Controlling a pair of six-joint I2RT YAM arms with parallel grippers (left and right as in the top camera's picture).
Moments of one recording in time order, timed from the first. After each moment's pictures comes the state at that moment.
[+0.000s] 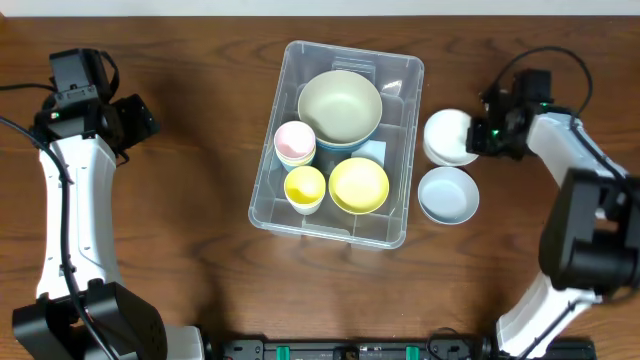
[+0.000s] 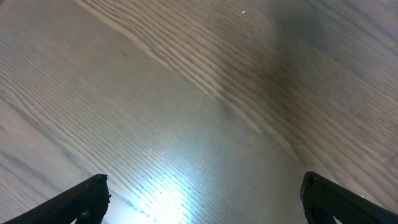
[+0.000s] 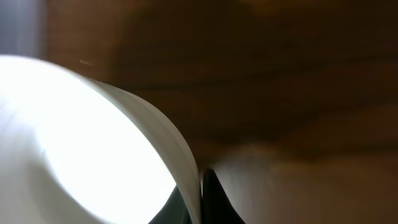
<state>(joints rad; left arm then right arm) 0.26 1.58 1.42 -0.91 -0.22 -0.30 -0.13 1.93 1.30 -0.61 -0.26 0.01</state>
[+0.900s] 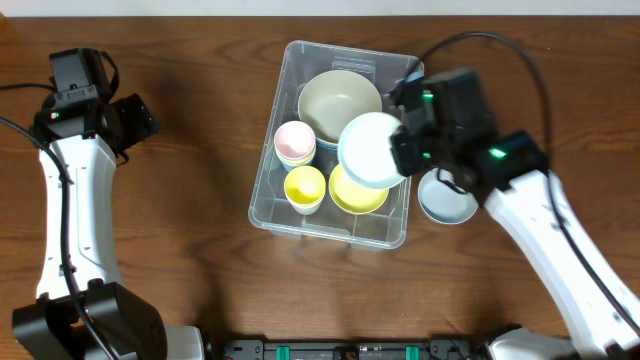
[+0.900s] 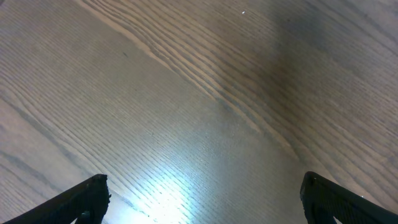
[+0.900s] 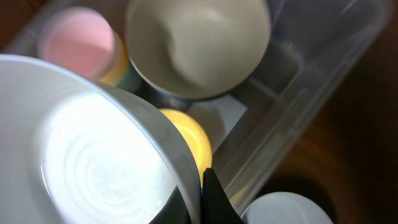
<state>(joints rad) 0.26 1.58 1.42 -0.91 -0.22 -0.30 0.43 1.49 1.34 -0.82 -0.10 0.02</state>
